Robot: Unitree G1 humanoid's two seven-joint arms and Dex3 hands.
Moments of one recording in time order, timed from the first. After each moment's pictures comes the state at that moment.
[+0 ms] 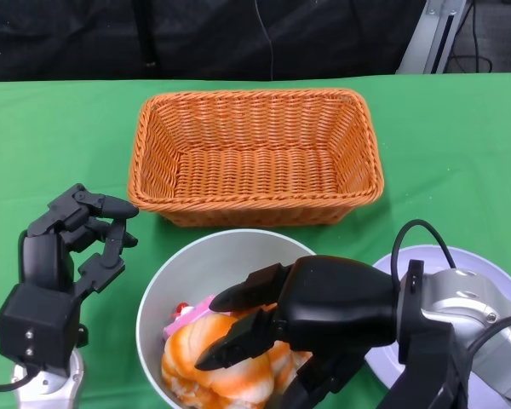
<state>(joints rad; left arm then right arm) -0.43 0.05 0.17 1.07 0.04 -0.97 0.13 -0.42 -0.31 0.54 0.06 -0.51 -0.61 0.52</state>
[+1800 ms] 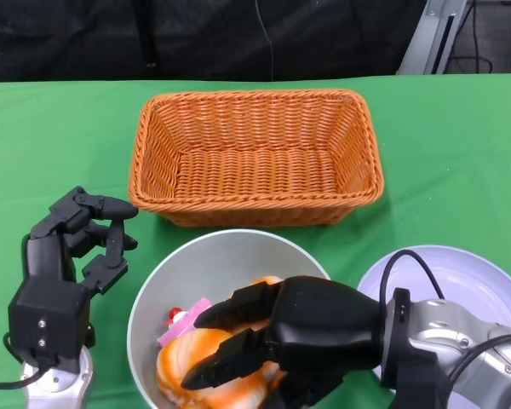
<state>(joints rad) -0.39 0.03 0.15 0.96 0.06 -0.83 0.21 -0.43 -0.27 0.61 0.27 -0.62 -0.79 0.22</state>
